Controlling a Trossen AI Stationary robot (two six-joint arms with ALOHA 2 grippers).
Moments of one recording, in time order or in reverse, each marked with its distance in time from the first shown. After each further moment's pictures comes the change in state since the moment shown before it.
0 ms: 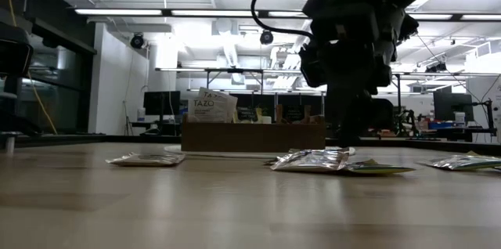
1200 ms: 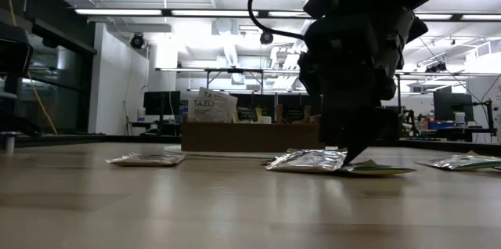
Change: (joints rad) left arm 0.000 0.000 0.000 0.001 0.000 0.008; right arm 0.080 0.075 0.002 0.085 0.122 0.107
